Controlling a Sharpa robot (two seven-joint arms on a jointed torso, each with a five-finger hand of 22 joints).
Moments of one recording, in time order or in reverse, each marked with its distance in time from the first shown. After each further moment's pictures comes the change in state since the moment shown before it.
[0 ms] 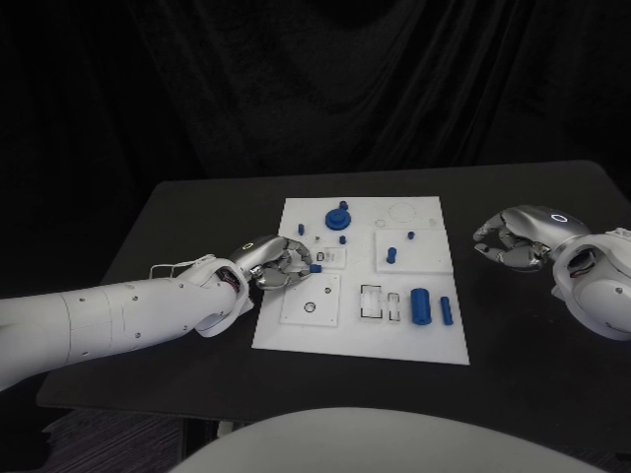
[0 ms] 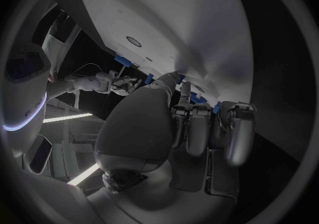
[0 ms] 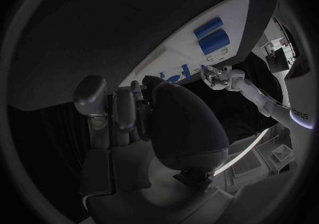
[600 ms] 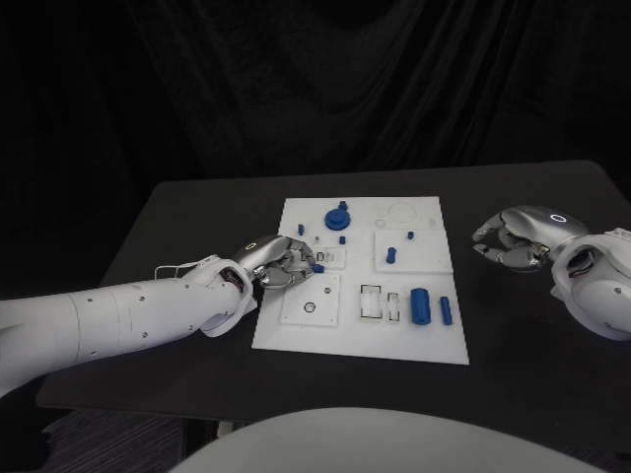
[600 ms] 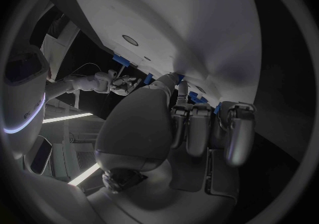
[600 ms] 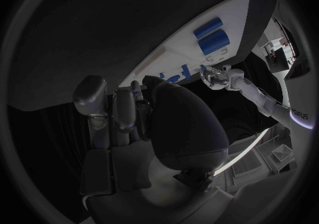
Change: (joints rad) left arm -0.011 0.025 0.006 -0.025 0.005 -0.014 0.007; left_hand 0.005 0.005 -0.003 -0.003 0.000 0.030 -0.006 0.031 0.009 0.000 0.000 0.000 0.000 0.000 0.000 0.000 0.000 0.000 0.000 0.000 0.000 0.000; right arm -0.001 0.002 0.000 -0.001 0.000 0.001 0.000; right_hand 0.000 0.000 0.000 0.000 0.000 0.000 0.000 0.000 0.000 0.000 0.000 0.000 0.000 0.000 0.000 0.000 0.000 0.000 0.000 0.000 0.000 0.000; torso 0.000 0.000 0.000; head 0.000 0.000
